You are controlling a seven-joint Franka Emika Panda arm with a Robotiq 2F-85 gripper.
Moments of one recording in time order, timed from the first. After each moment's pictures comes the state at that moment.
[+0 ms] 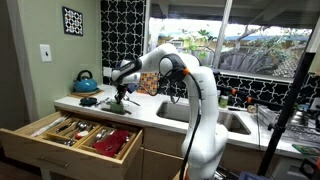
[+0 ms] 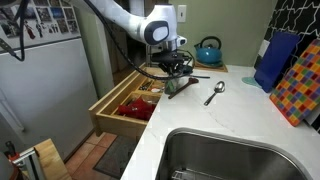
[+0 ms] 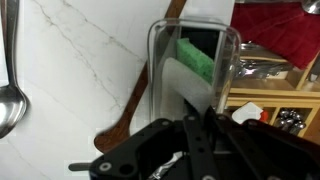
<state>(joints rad) -0.13 0.29 0.02 -1.78 0.07 2.35 -0.62</state>
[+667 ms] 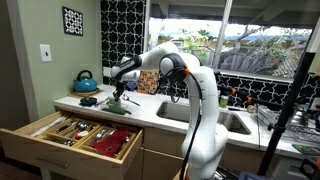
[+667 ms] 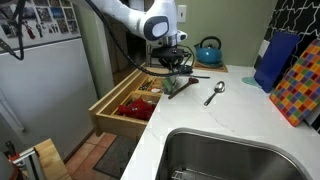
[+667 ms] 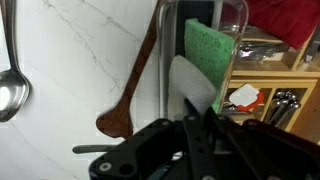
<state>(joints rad) -0.13 0.27 0.03 -1.75 0.12 2.35 -0.62</state>
